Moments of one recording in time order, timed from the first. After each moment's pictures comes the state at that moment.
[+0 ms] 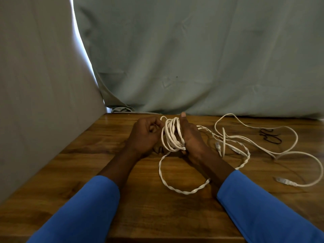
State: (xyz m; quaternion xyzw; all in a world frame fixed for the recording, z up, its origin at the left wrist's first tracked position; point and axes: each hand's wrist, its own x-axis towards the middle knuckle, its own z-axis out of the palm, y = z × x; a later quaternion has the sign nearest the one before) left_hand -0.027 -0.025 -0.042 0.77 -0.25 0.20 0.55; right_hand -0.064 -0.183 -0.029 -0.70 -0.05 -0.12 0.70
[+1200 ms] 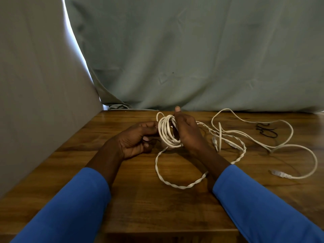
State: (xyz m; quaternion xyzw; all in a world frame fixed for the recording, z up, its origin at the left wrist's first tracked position) left_hand -0.037 -0.010 -0.027 0.58 -0.19 -0.25 0.75; right_hand -0.071 -0.187 -0.024 -0.74 -0.11 -0.20 0.63
